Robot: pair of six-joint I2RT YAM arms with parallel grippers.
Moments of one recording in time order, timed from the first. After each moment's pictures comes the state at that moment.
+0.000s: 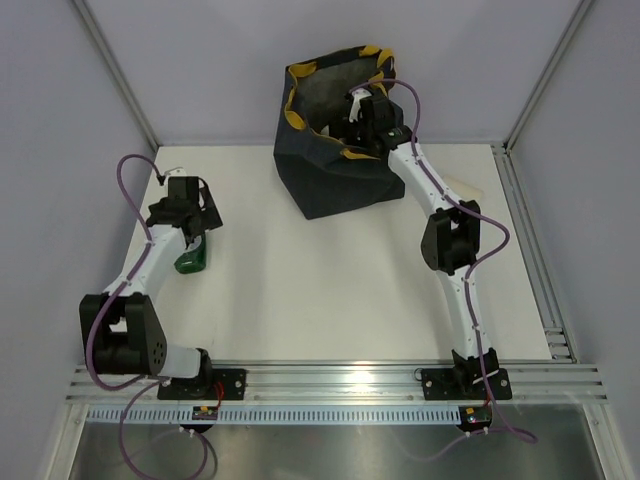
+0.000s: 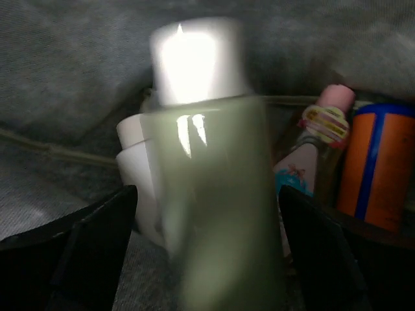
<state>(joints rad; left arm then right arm) -0.02 1.36 1.00 -0.47 -0.35 -0.33 0.39 2.40 2.37 -0.55 -0.13 0.14</state>
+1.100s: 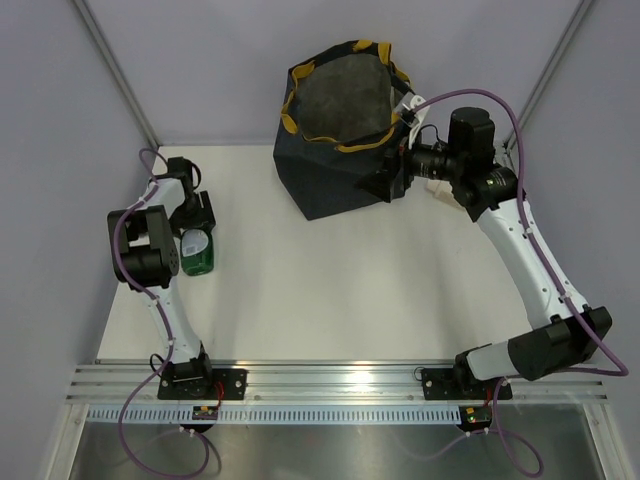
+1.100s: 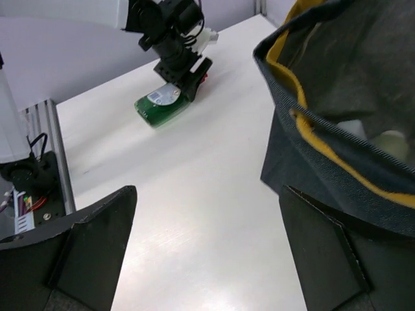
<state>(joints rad) 0.14 2.05 1.49 -0.70 -0.15 -0.18 0.31 1.42 1.58 -0.40 -0.81 -0.07</state>
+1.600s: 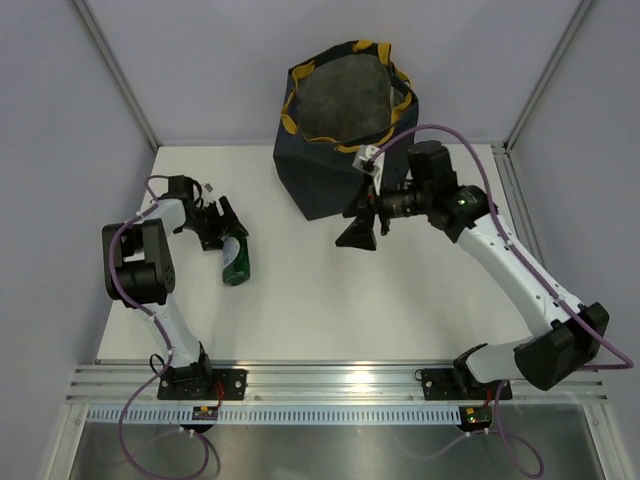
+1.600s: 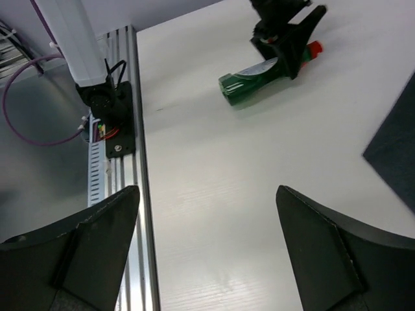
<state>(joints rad) 0.14 1.90 1.25 -0.57 0.44 -0.29 0.46 1.35 1.44 -0.58 -0.93 -0.19</state>
